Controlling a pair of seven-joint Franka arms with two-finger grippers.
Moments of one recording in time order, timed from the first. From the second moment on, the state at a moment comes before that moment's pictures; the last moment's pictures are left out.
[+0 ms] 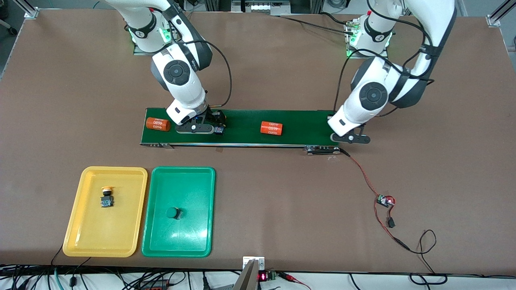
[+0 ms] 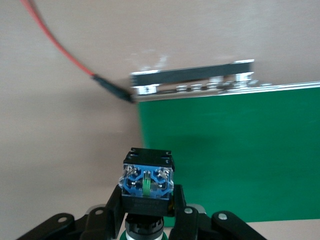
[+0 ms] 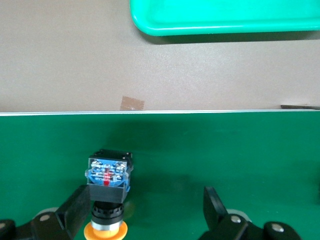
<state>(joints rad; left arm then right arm) -0.07 0.30 -0.36 -2.07 0.04 2.16 -0.38 0.46 0.32 0.13 -2.09 -0.05 2.43 0.65</state>
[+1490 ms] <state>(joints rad) -0.13 0.22 -0.16 -1.93 -0.05 2.20 -0.41 0.47 0.37 0.10 -2.00 -0.06 2.40 0.60</state>
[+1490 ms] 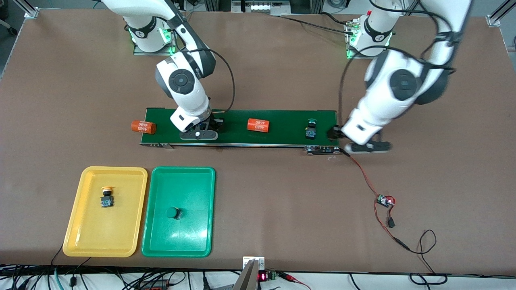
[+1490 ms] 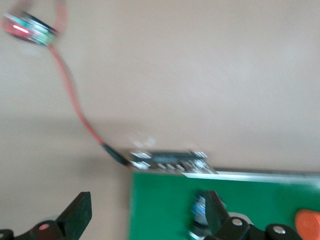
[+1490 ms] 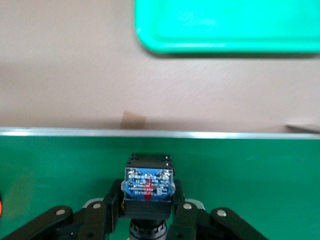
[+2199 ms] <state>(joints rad) 0.04 0.24 -0.02 -1.59 -0.05 1.85 -0.19 0.14 0.44 0.01 -1.81 -0.07 2.37 0.18</state>
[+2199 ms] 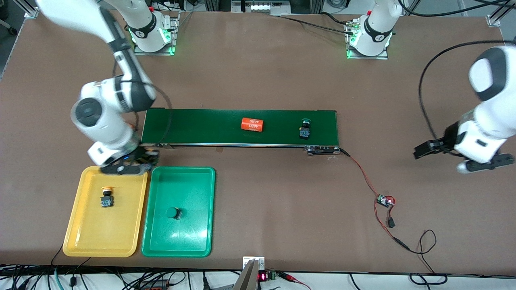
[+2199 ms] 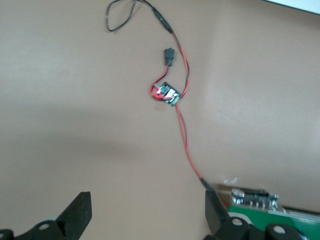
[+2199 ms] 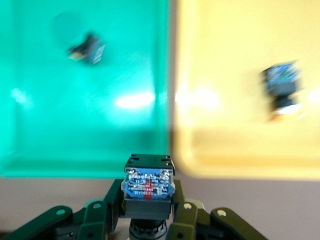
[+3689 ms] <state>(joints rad) 0.05 0.19 -0.03 -1.47 -0.03 1.70 -0.09 -0.01 0.78 0.03 -1.47 0.02 2.34 -0.01</state>
